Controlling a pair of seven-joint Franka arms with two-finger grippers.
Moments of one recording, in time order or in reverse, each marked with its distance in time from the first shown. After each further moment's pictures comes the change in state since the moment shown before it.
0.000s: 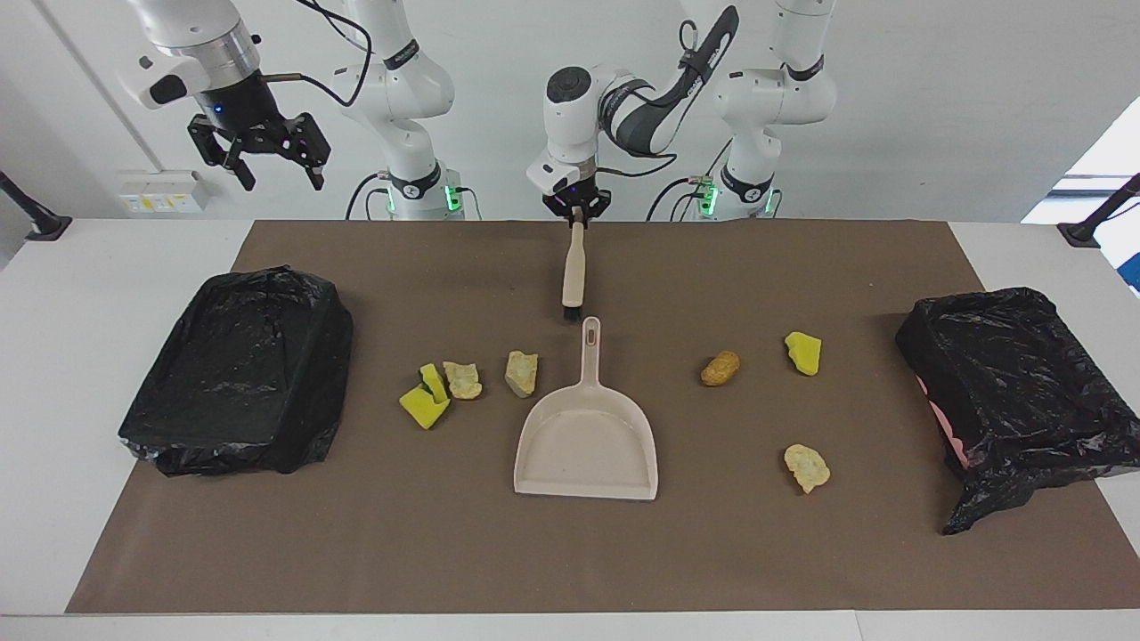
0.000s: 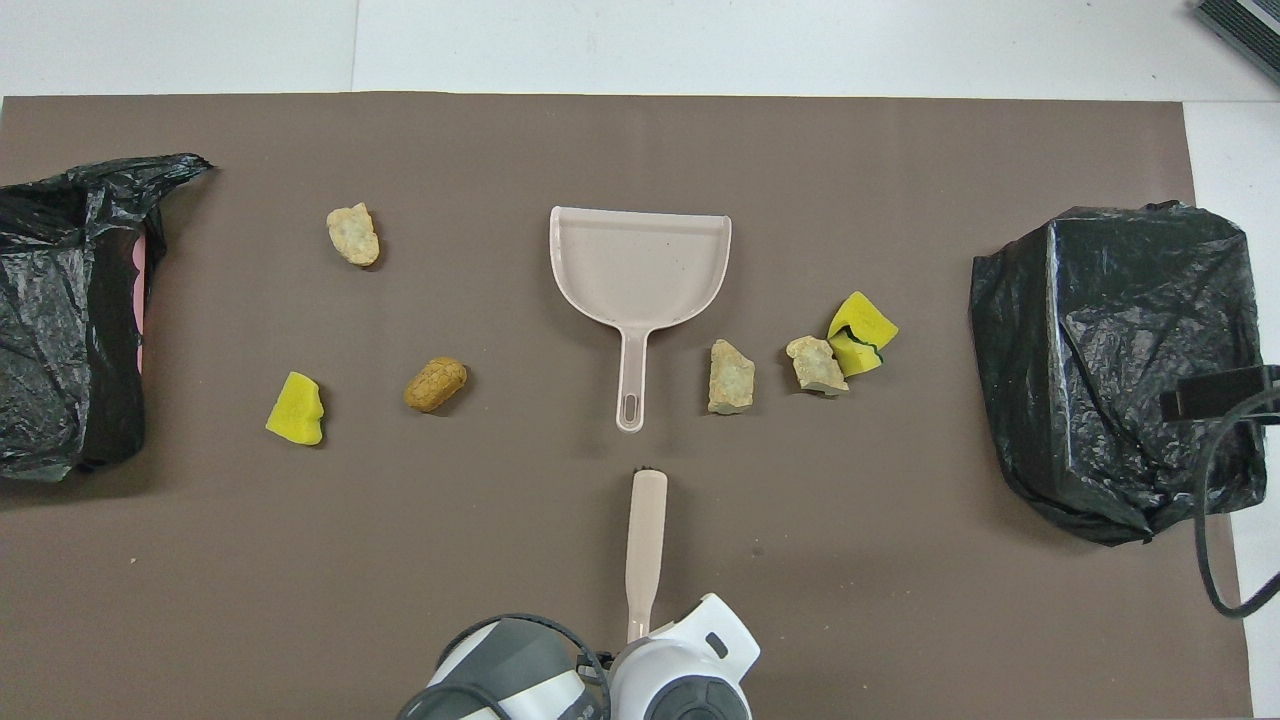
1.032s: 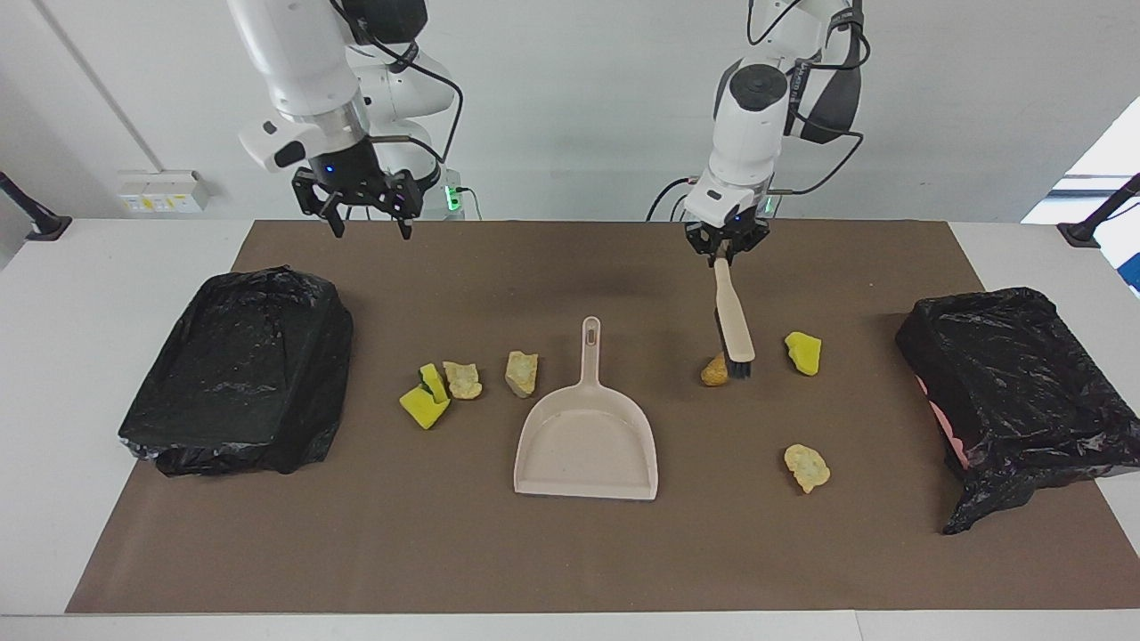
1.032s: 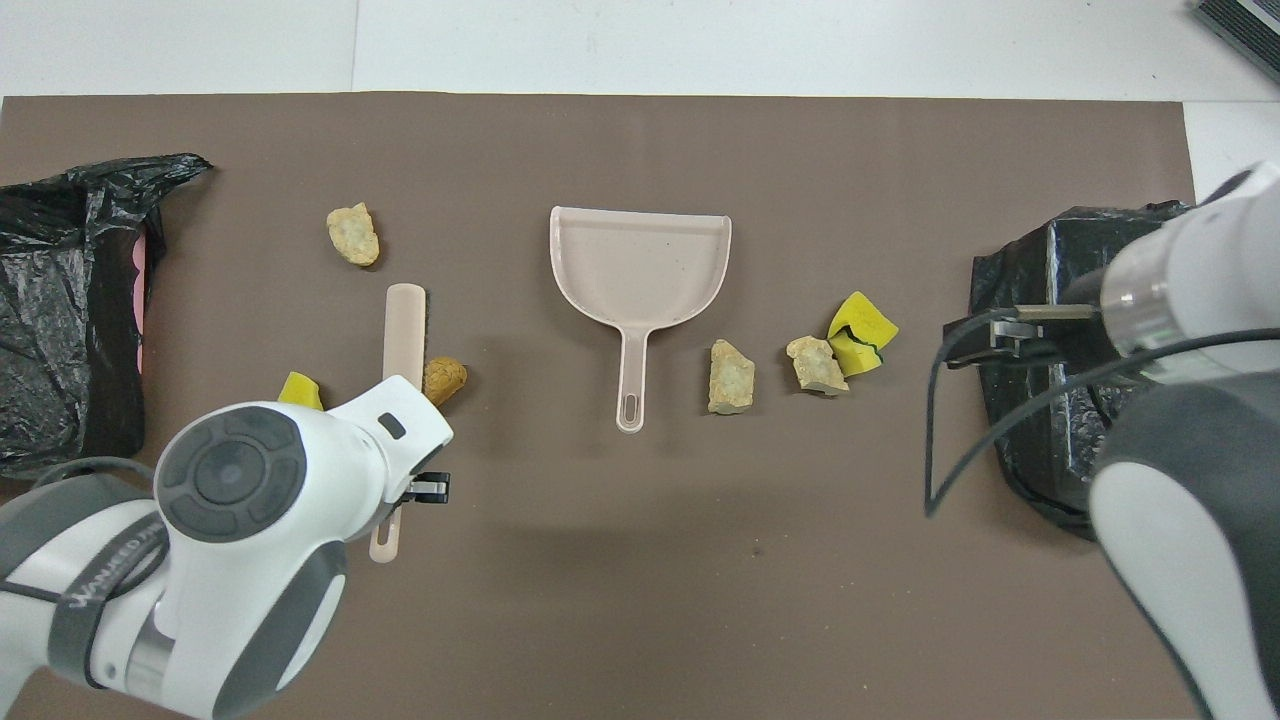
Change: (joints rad) left arm 0.002 -0.127 0.625 0.013 0.132 -0.048 0.540; right arm 0.210 0.169 0.046 -0.009 0.008 0.185 0.311
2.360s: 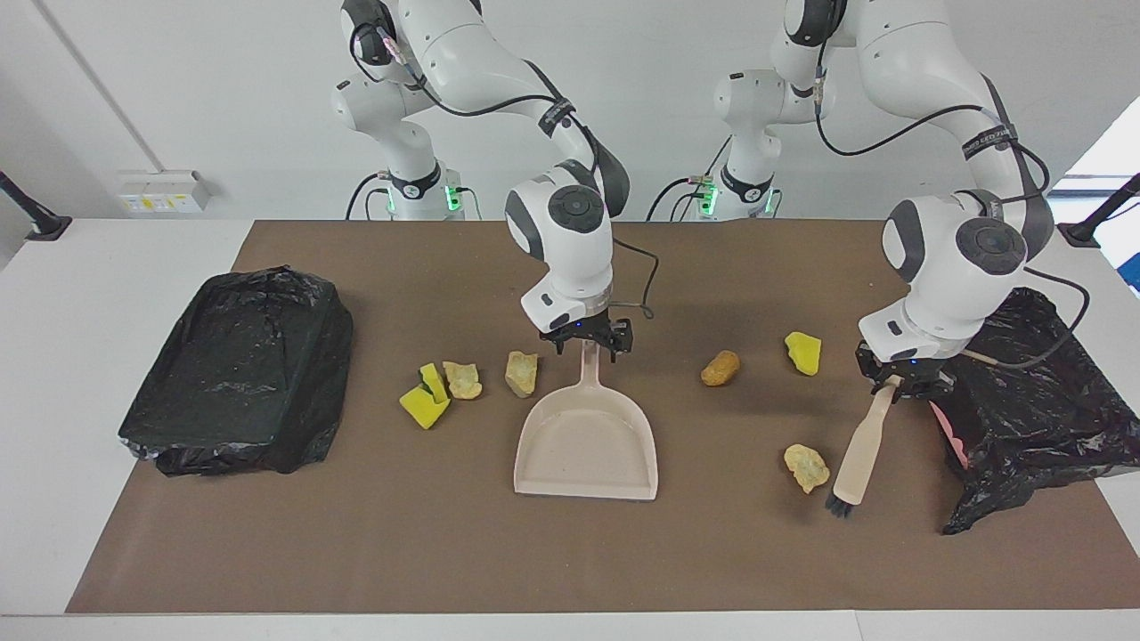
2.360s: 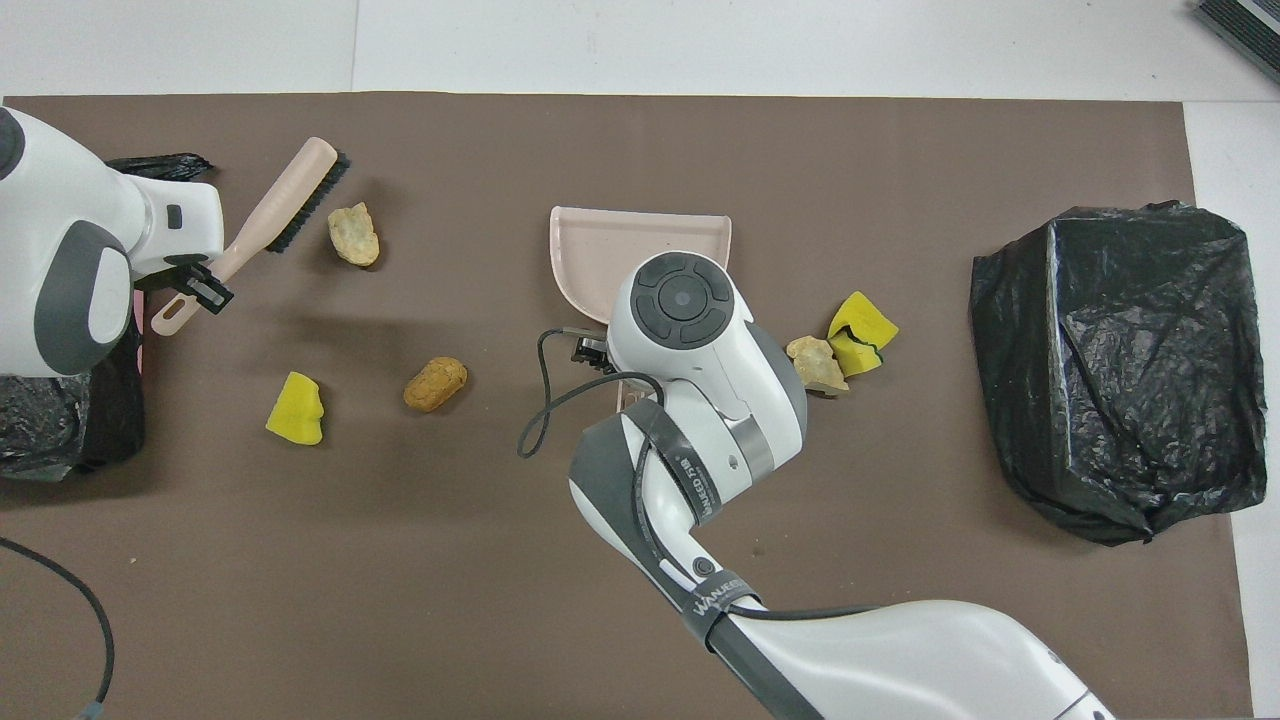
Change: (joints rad) left arm 0.054 0.555 0.359 0.515 0.121 0.114 0.930; right arm 0.358 0.453 0.000 0.024 0.063 0.478 0.476
